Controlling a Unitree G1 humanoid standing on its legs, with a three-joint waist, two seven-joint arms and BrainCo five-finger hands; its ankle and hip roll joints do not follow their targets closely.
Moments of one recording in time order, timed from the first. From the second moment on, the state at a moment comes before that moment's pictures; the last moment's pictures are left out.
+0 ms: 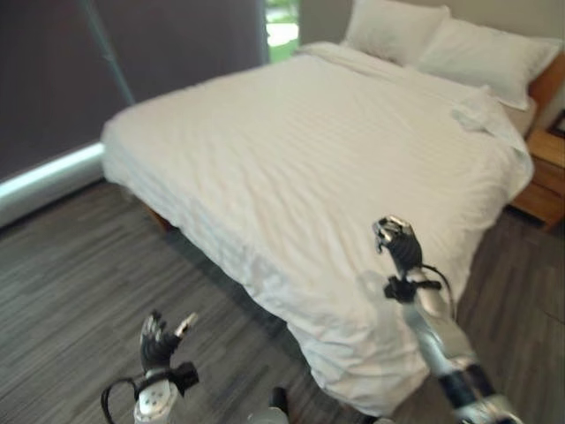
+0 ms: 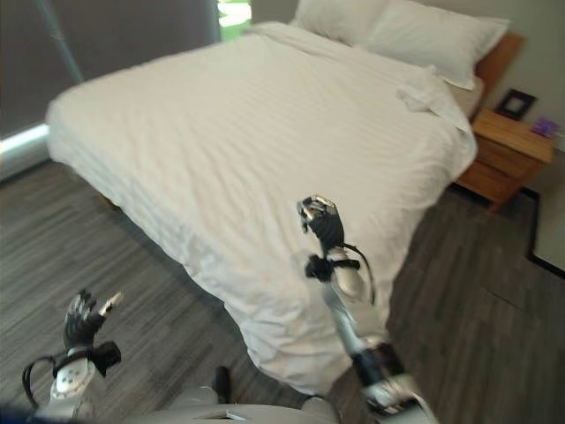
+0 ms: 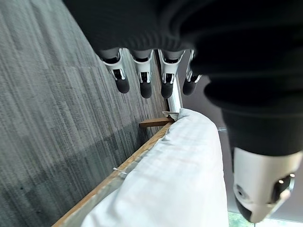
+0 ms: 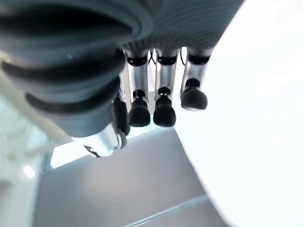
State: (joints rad) left arm 0.32 0.30 0.08 0.28 -0.42 -0.12 0.28; right arm -0.24 -0.09 0.20 0.22 0.64 -0.21 -0.13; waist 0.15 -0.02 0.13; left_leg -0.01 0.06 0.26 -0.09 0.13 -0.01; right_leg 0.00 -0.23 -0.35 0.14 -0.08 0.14
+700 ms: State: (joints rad) left arm 0.14 0.32 -0.14 0.36 -0.43 -0.13 0.11; right arm -0.42 -0.08 -0.05 0.78 0.75 -0.29 -0.08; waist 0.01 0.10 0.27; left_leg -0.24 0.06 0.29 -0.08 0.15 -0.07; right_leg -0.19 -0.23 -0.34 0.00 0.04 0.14
